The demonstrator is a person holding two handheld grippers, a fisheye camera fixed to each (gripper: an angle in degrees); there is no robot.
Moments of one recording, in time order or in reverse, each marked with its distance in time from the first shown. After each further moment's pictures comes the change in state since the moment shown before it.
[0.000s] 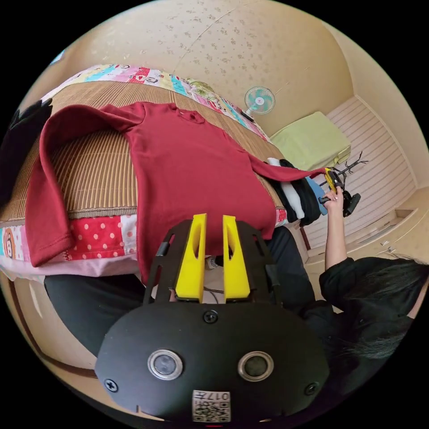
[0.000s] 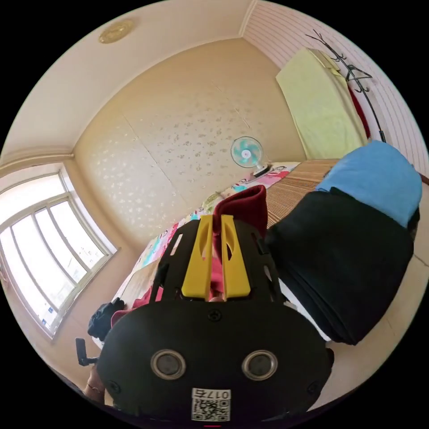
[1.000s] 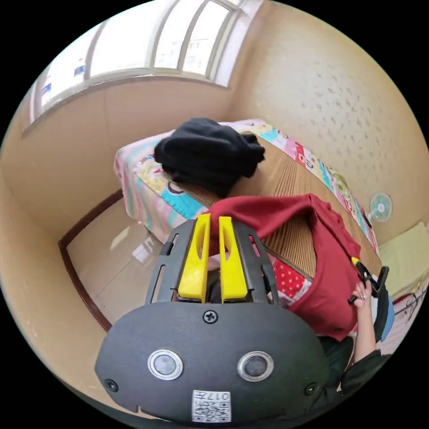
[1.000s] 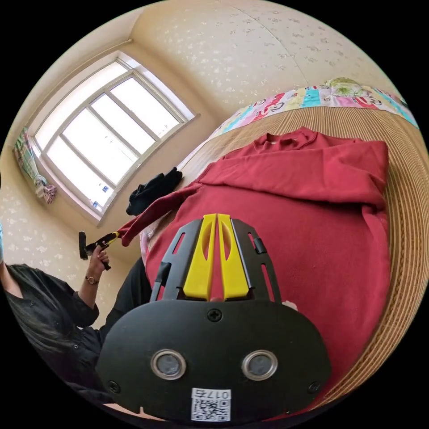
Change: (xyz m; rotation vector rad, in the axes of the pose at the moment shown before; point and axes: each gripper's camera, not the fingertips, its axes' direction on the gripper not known) left arm -0.203 0.128 -0.246 0.477 -0.549 -0.652; right arm 0.007 0.202 0.223 -0.794 -0.607 -0.076
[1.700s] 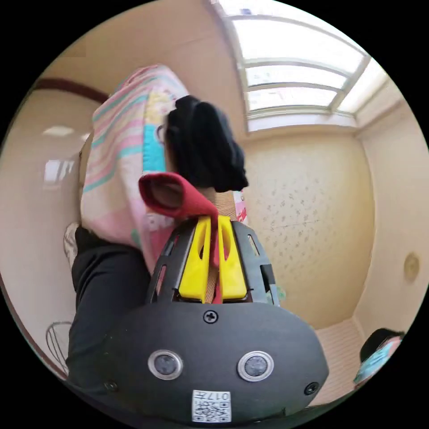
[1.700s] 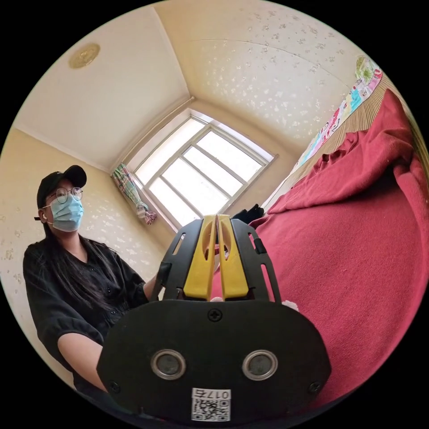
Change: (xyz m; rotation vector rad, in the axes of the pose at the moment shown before) left arm 0.053 0.056 -0.020 0.259 0.482 -0.381; right arm 0.079 0.036 -0.076 0.251 -0.599 -0.135
